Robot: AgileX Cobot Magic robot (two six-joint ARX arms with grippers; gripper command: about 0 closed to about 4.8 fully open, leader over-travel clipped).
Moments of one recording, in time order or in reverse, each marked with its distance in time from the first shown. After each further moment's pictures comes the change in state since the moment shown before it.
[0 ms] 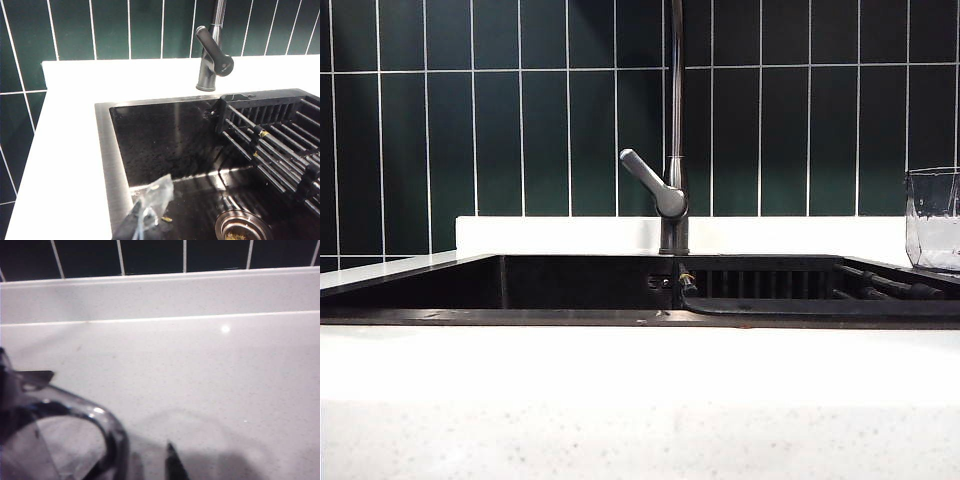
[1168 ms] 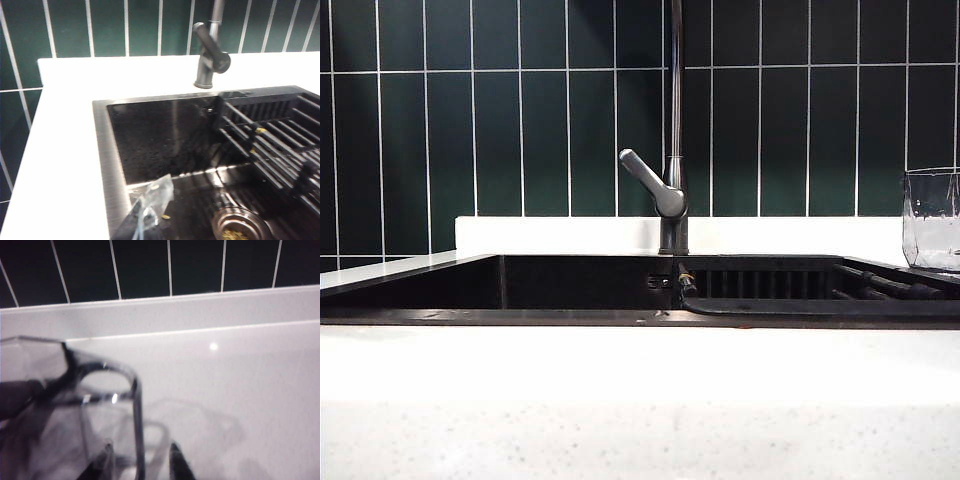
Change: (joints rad) left arm 0.000 0.000 0.000 -0.007 0.013 0.000; right arm 0.000 -0.129 -0.197 0.154 0.051 0.040
